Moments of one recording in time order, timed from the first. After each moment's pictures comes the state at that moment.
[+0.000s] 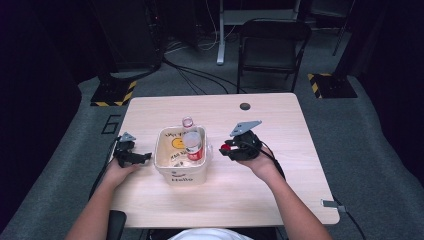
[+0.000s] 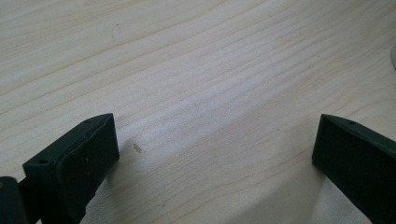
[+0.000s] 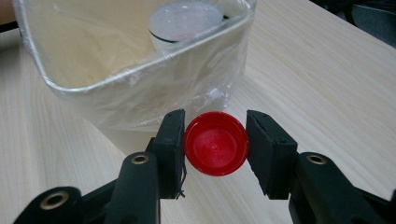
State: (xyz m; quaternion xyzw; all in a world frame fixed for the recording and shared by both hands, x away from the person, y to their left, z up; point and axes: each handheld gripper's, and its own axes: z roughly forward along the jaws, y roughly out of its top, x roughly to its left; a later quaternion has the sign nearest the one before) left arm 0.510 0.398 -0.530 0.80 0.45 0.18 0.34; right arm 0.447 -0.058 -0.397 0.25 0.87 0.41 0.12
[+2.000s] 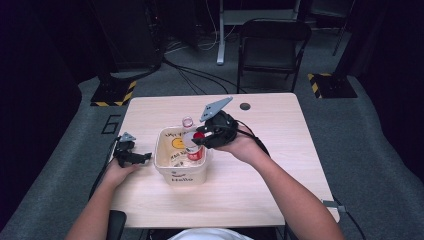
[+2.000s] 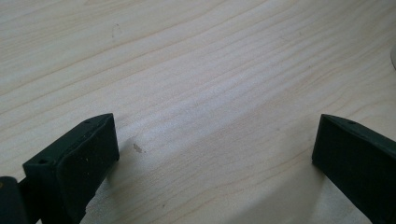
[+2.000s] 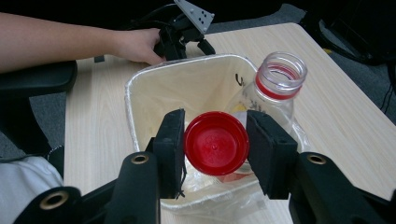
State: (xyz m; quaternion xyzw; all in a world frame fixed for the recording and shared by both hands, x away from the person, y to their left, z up) left arm 0.510 0.398 -0.530 0.80 0.45 0.18 0.34; right arm 0.443 0.011 -0.310 0.13 0.89 0.42 0.10
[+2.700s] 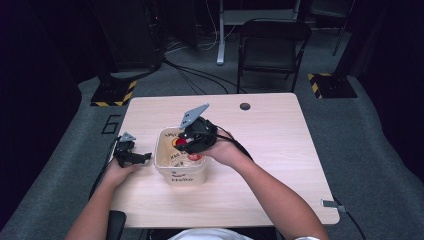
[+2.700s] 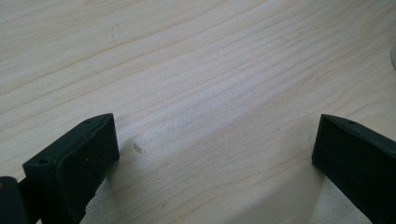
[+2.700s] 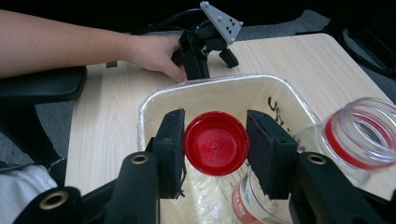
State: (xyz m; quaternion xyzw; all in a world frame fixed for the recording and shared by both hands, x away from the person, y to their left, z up) left arm 0.510 0.398 -0.530 0.80 0.45 0.18 0.35; right arm 0.445 0.061 -0.330 0.09 0.90 0.42 0.08
